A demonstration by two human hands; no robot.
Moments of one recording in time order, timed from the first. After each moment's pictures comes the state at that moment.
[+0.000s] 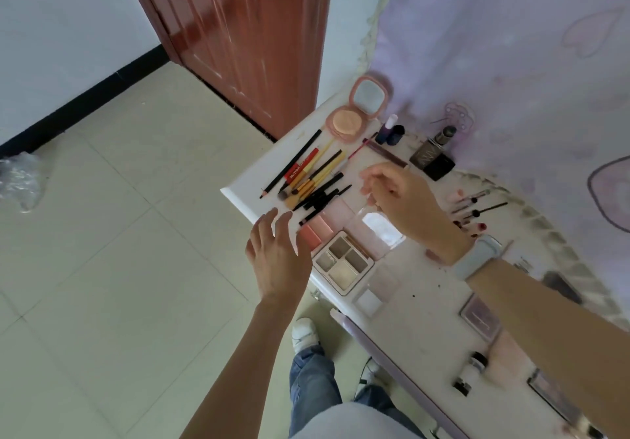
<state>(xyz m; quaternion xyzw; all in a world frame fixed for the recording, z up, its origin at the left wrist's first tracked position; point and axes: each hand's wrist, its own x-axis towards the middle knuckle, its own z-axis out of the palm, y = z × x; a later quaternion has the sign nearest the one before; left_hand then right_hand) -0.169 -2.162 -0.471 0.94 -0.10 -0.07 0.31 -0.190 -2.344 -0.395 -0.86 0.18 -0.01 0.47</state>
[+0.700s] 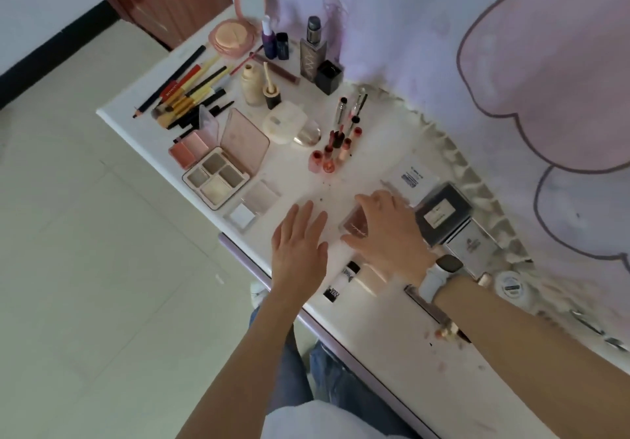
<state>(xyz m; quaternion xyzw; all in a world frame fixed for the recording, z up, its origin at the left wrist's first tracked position) -0.379 -2.287 -0.516 0.92 -0.27 -0.18 0.21 -0.419 -2.441 -0.486 -0.96 0.18 0.16 0.11</state>
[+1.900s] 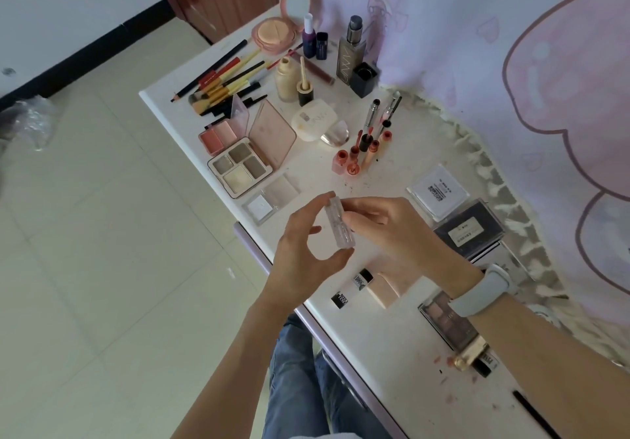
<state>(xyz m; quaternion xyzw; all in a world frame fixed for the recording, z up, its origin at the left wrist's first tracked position) -0.379 -2.272 -0.475 0.80 -0.20 -0.19 0.53 -0.404 -2.430 -0.440 -0.79 0.14 0.12 0.59</state>
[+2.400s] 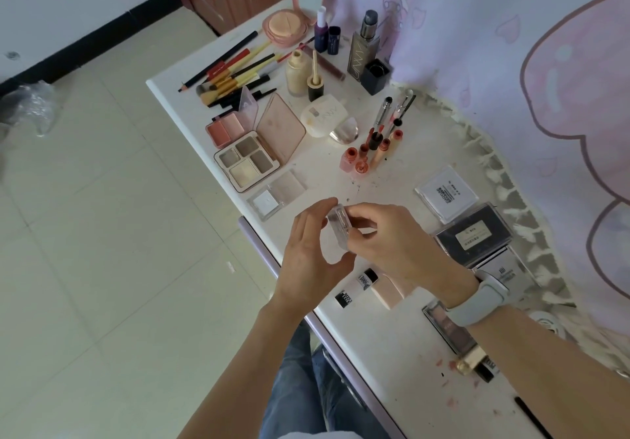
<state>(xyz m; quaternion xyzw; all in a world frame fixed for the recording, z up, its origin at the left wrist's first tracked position) -0.390 -2.277 -0.492 0.83 -0.22 -0.08 0.50 -0.404 -2.414 -0.442 -0.88 0.11 0.12 0.45</state>
